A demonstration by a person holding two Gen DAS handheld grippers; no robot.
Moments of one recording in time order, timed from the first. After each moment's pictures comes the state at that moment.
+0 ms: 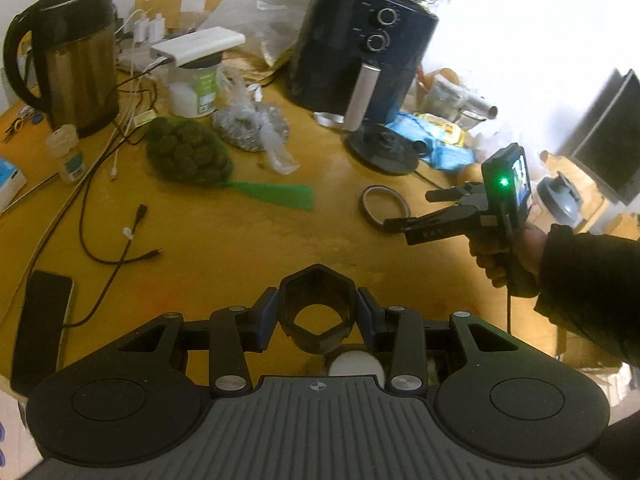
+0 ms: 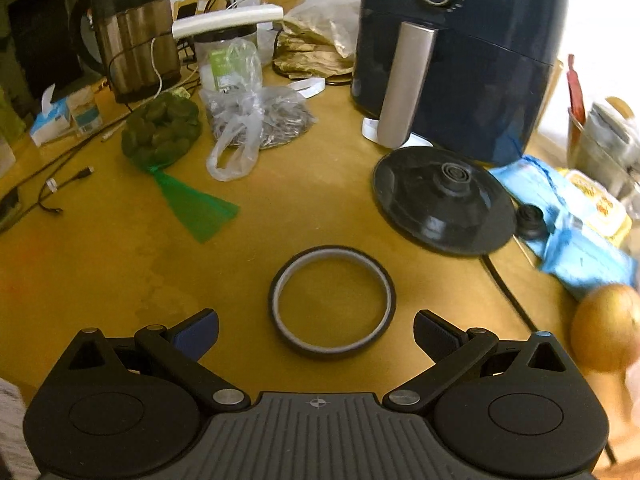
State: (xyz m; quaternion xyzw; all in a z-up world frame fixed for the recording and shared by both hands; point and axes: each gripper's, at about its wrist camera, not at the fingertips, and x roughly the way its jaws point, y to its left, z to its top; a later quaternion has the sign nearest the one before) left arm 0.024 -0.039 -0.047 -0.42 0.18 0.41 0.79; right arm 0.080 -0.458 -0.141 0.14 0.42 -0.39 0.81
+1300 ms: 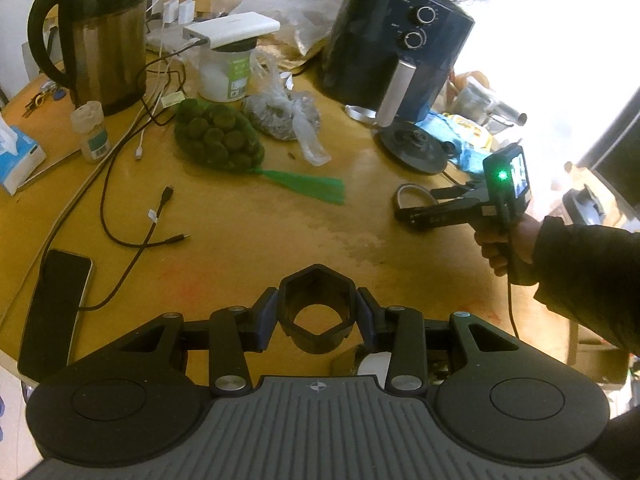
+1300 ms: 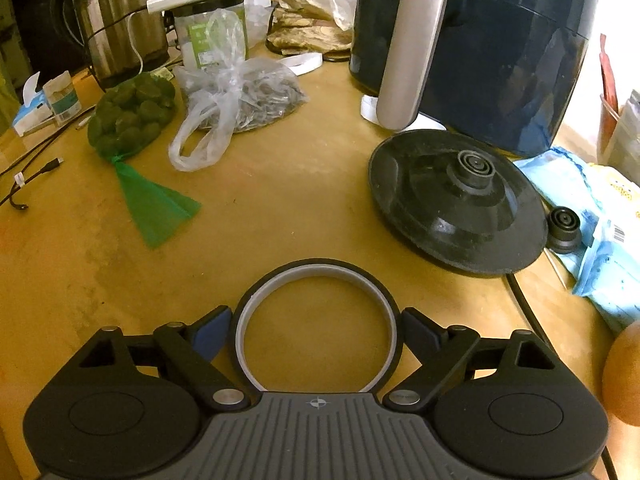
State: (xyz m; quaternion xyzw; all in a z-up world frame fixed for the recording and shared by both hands) left arm 0.010 -0.028 -0.058 -0.45 0.17 0.42 0.77; right arm 0.089 -0.502 -0.170 0.16 0.44 -0.37 0.80
